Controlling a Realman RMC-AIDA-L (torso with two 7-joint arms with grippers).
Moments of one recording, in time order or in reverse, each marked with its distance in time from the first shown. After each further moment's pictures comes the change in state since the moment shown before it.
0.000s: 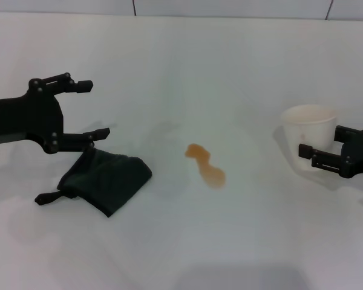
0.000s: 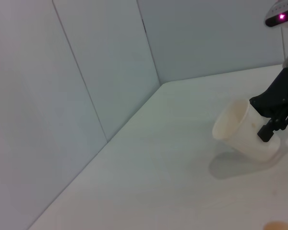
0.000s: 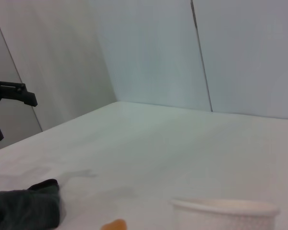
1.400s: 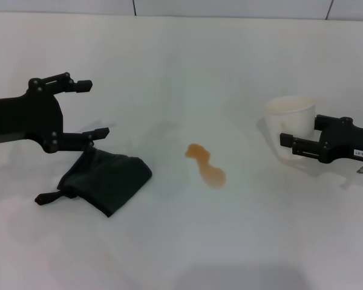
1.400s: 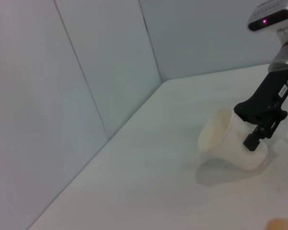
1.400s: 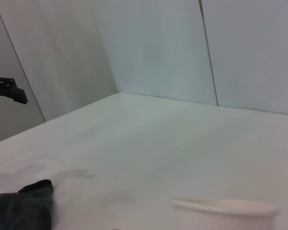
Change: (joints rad) left arm -0.001 0.000 0.000 0.000 0.004 -0.007 0.000; right arm 0.096 0.002 -0.041 0.036 -0.015 0.083 0.051
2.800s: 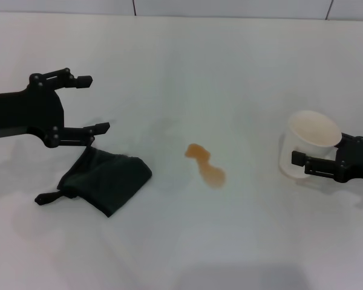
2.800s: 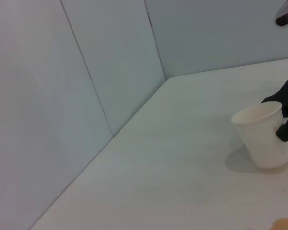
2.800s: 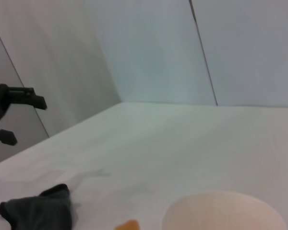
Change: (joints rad) left arm -0.012 0.001 0.006 0.007 0.006 -0.019 -0.025; right arm -0.090 -0.002 0.016 0.000 0.036 -0.085 -0.013
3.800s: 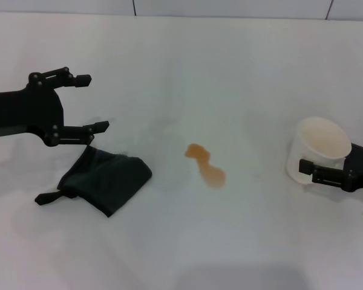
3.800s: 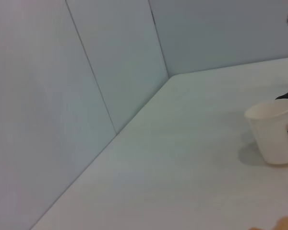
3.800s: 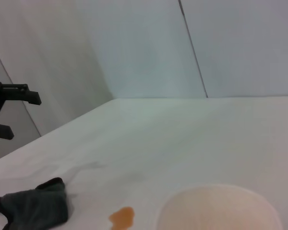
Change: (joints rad) left arm -0.002 0.001 -0.001 -0.005 0.000 -0.012 0.001; right arm -0.037 -0.004 0.001 0.006 0.008 -0.006 -0.001
